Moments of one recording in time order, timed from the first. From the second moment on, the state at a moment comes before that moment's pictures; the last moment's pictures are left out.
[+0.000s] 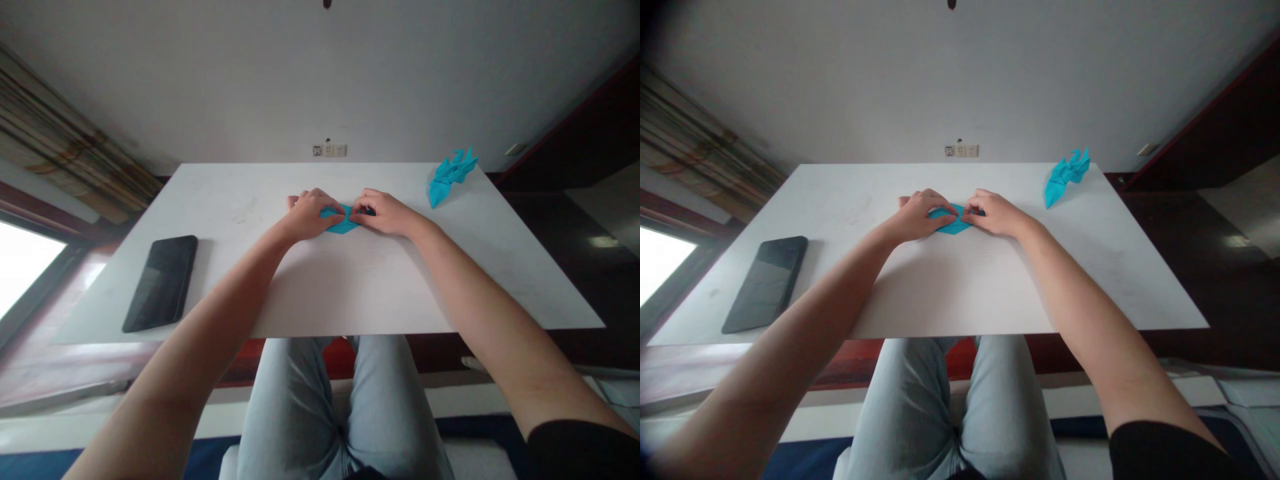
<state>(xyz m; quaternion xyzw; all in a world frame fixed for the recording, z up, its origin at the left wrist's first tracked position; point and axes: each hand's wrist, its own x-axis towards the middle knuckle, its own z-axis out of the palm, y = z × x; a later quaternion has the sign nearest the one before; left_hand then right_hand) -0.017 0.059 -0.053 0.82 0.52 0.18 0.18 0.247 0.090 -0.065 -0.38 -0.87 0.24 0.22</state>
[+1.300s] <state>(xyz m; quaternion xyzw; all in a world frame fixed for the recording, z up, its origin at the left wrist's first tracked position) -0.007 0.054 -0.054 0.84 0.44 0.25 0.21 0.250 0.091 -0.061 -0.39 -0.86 0.24 0.24</state>
